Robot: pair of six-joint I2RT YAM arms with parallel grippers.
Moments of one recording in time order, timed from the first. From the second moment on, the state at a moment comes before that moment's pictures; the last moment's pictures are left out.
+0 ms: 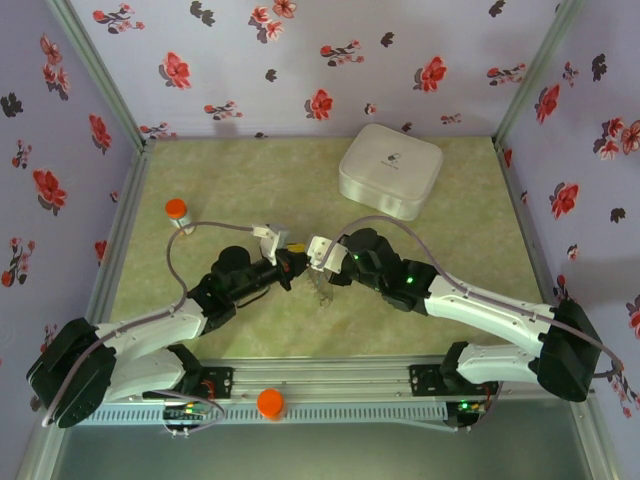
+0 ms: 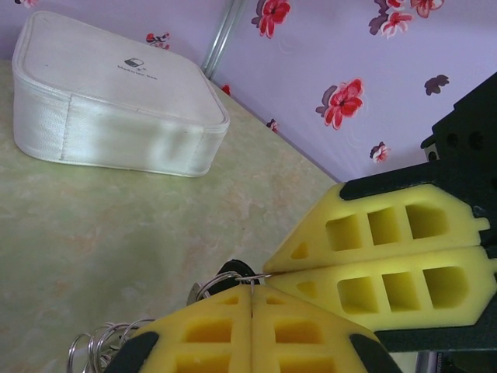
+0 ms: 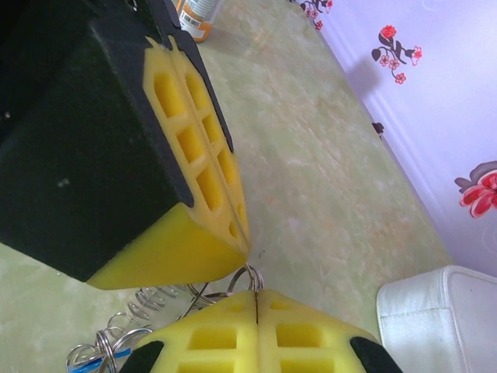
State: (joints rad) left arm -0.82 1.11 0.42 0.57 0.20 -0.43; right arm 0.99 1.19 0.81 -0.11 0.12 -0.54
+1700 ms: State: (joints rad) left arm -0.82 1.11 0.42 0.57 0.21 -0.43; right arm 0.99 1.17 0.81 -0.15 0.04 -0.51
